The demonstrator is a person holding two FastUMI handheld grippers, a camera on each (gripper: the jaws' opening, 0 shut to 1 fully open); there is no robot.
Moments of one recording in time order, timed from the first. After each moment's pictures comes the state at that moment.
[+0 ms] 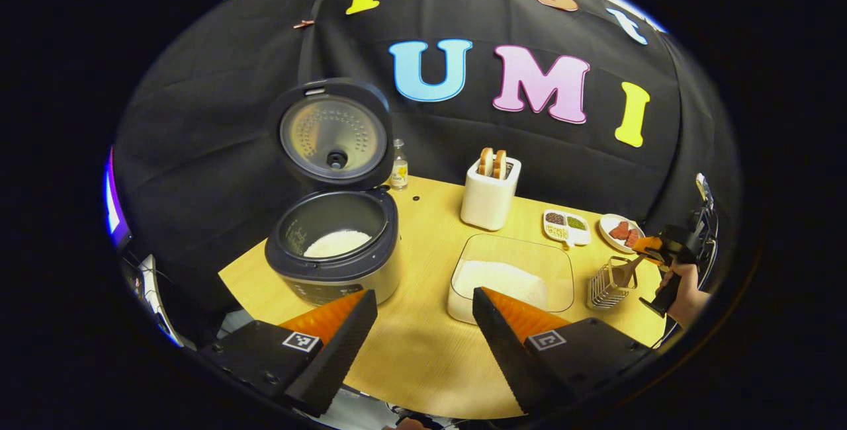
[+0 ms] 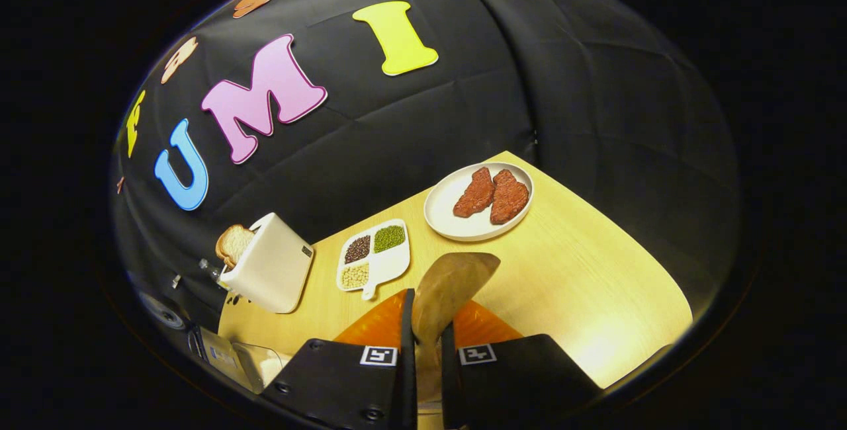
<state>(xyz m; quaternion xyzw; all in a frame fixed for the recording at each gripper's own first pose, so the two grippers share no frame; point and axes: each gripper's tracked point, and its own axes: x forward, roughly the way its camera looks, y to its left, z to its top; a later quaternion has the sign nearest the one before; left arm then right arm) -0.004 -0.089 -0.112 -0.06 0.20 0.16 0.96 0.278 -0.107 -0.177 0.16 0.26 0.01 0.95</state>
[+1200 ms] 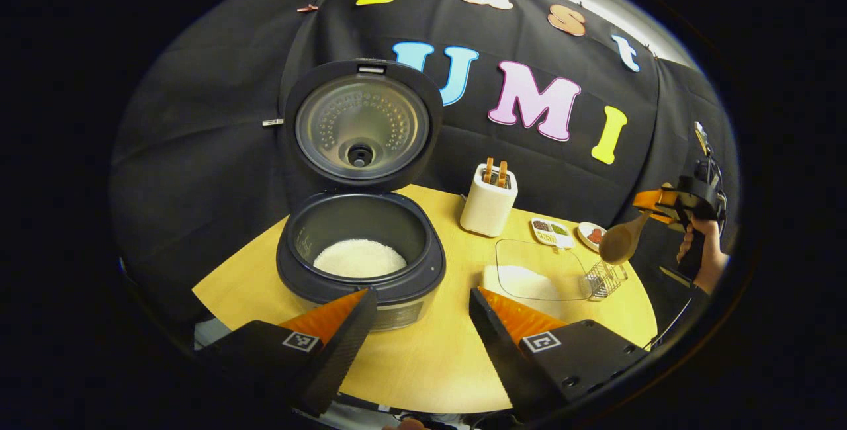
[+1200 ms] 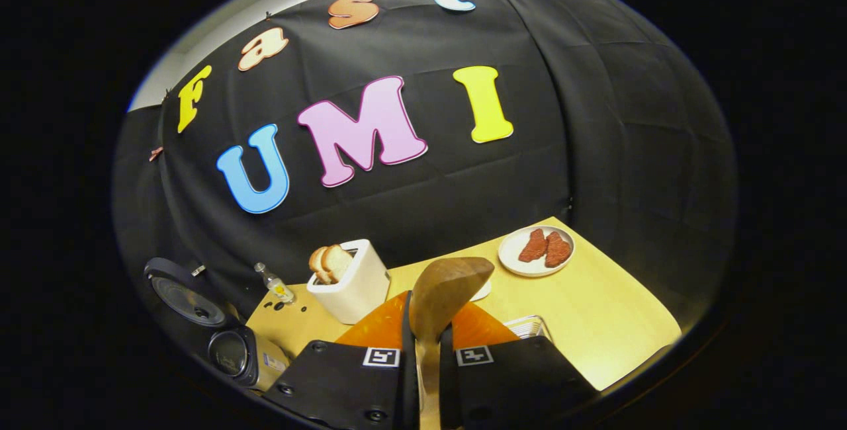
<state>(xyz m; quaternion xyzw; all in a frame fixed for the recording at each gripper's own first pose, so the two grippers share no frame) -0.019 0.036 -0.136 -0.09 0.17 0.05 0.98 0.185 0.044 -0.040 0.10 0.15 0.07 0.98</state>
